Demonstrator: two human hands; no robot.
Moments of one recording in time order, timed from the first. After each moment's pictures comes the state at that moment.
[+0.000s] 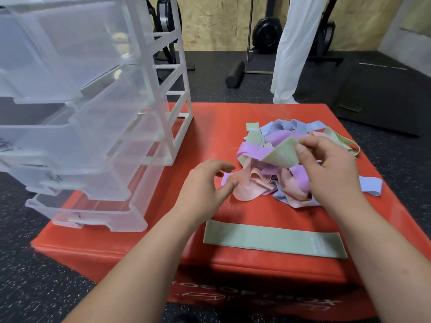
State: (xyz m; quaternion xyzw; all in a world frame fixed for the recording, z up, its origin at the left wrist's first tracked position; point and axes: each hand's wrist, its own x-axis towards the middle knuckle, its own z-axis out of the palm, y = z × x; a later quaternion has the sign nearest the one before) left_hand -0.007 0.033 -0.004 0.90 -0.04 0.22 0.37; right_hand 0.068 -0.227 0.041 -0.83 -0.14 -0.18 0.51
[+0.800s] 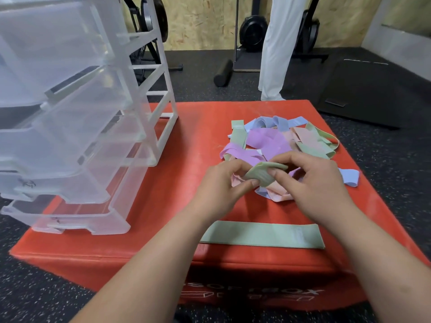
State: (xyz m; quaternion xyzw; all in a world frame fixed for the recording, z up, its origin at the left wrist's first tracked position) left_hand 0.019 -0.033 -0.004 0.88 -0.12 0.12 0.45; right_hand 0.028 -0.254 0.049 -0.85 -0.24 -0.11 0.45
